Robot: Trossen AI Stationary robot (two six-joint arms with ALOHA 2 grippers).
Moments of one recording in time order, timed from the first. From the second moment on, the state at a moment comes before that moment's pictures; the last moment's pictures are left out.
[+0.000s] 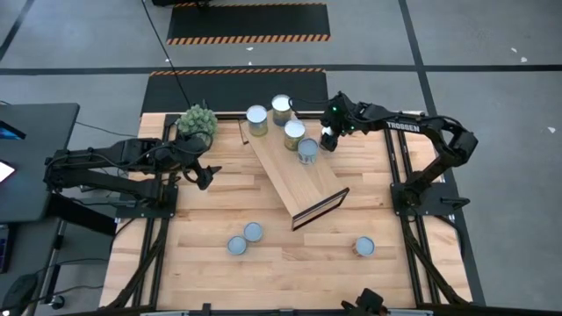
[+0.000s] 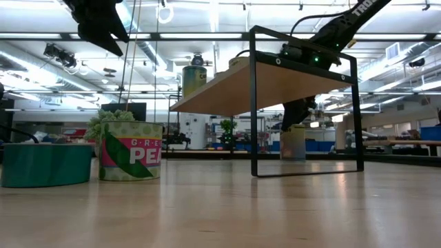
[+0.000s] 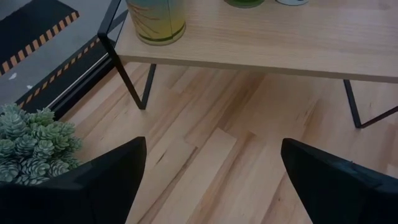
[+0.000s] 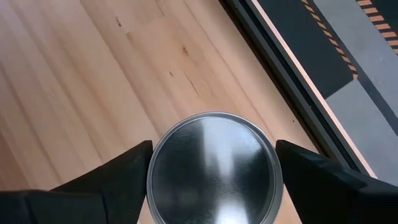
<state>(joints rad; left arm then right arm) 0.04 0.86 0.97 -0.91 -0.40 -0.41 -0.68 1.55 0.99 -0.45 0.03 -0.15</state>
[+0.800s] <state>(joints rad) 0.04 0.86 0.97 -0.91 -0.41 -0.41 -0.67 1.49 1.05 -0.59 0.05 -0.16</state>
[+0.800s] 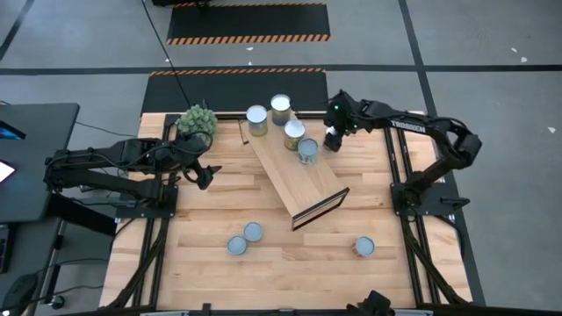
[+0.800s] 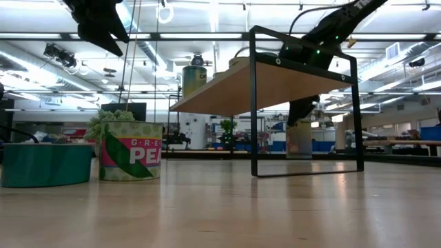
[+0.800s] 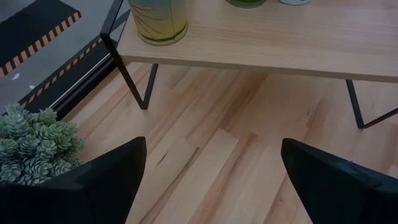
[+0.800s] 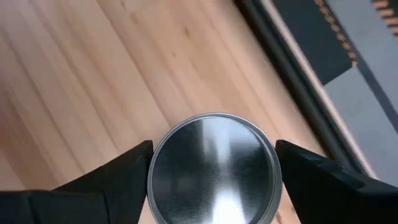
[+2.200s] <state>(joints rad) 0.19 0.86 0.97 -0.84 -0.27 -0.24 -0.31 1.61 1.98 -0.83 0.08 0.01</state>
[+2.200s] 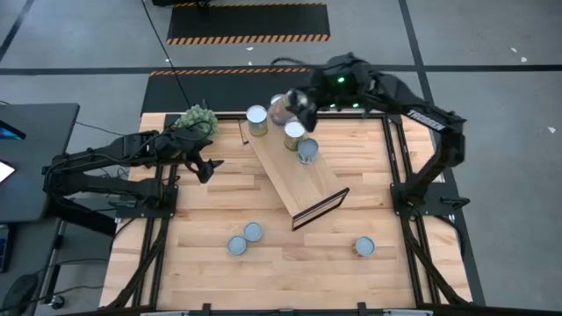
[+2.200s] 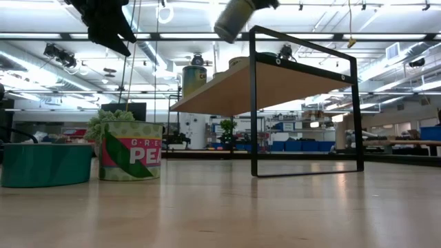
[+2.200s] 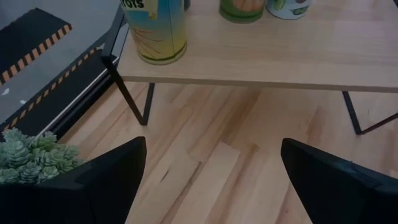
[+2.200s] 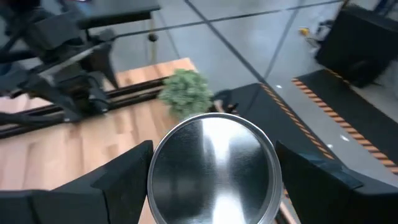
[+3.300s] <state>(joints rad) 0.19 0.86 0.97 -0.84 -0.28 -0.25 -0.15 2.05 2.24 -1.12 0.14 -0.07</state>
